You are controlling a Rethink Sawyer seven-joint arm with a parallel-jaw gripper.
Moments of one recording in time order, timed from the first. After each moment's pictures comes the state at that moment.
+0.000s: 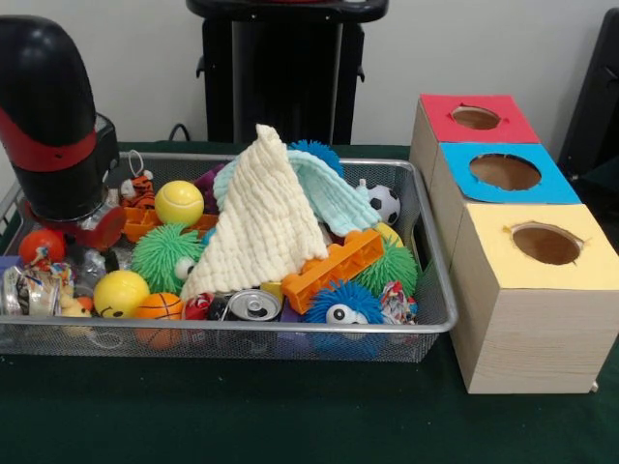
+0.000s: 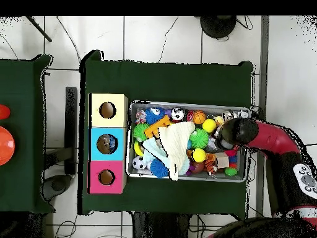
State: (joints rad) arm -0.77 -0.32 0.29 1.26 -0.51 0.94 1.99
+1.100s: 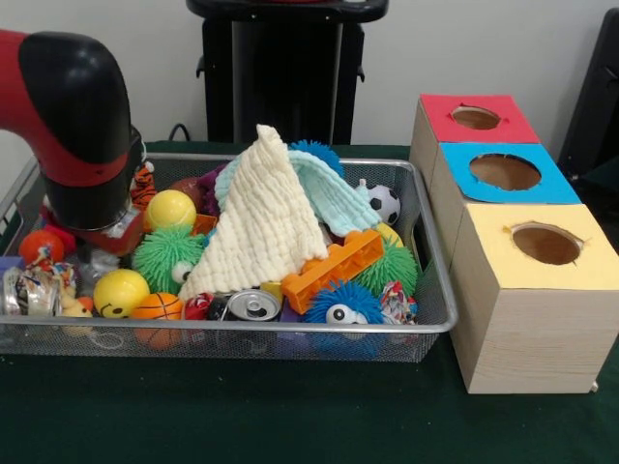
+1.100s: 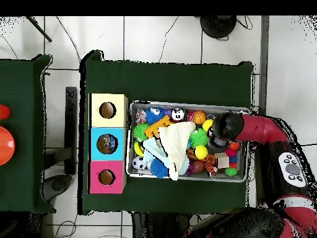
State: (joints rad) arm -0.68 -0.32 0.26 1.21 -0.63 0.91 1.99
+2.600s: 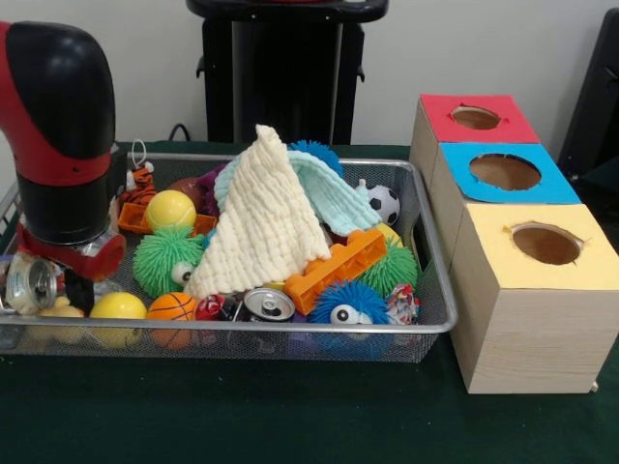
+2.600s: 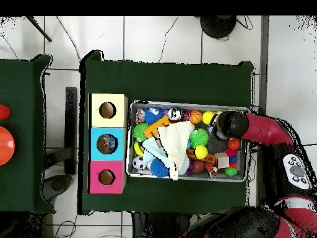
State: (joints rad) arm -0.68 -0.31 0.21 1.20 -0.50 0.71 1.99
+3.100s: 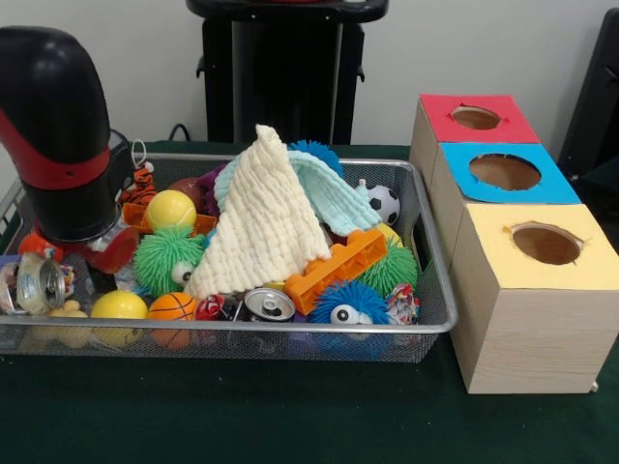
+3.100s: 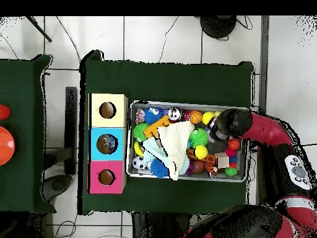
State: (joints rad) arm -0.69 -0.29 0.22 1.19 -0.40 0.88 1.99
